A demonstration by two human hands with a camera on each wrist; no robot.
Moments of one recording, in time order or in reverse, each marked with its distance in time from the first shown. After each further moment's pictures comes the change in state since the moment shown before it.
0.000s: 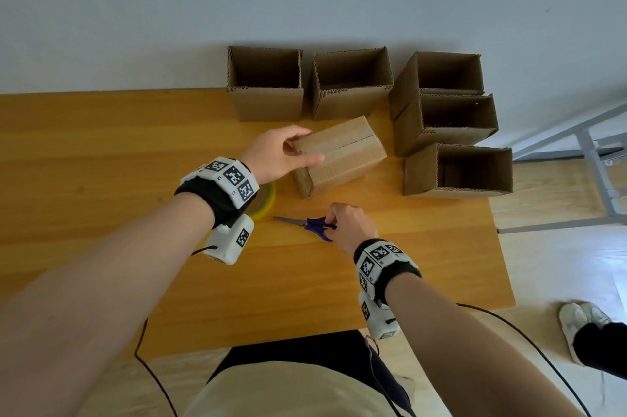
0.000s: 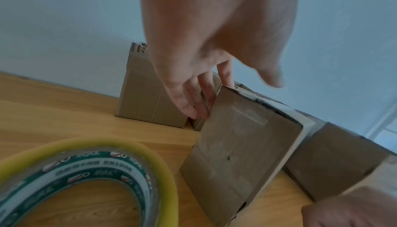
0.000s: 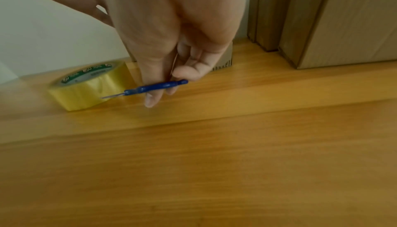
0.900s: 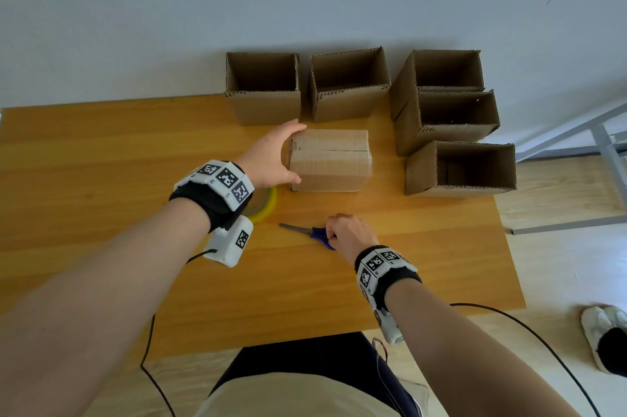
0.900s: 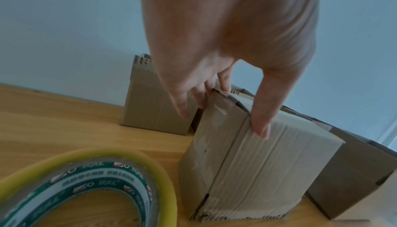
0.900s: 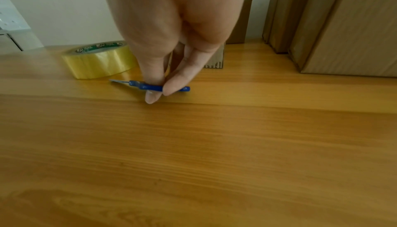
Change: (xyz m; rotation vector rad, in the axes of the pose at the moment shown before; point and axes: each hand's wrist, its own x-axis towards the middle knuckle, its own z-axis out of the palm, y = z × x) left_hand -0.006 0.006 -0.002 0.154 -0.035 -0.046; right_hand 0.002 0.016 0.015 -0.195 -0.040 -0.214
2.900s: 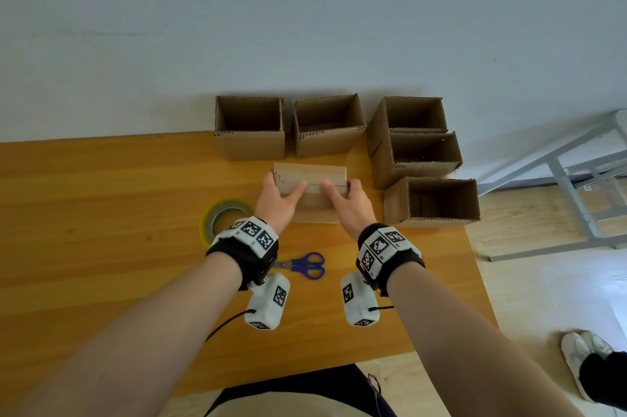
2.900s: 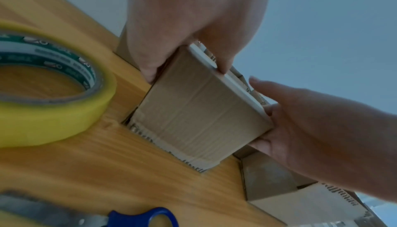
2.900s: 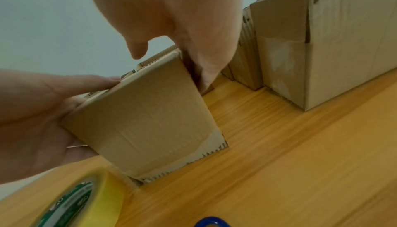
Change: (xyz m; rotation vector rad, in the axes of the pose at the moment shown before) left_hand 0.009 0.025 0.054 -0.591 0.313 -0.361; right_hand 0.016 0.001 -0.092 0.899 0.373 0.295
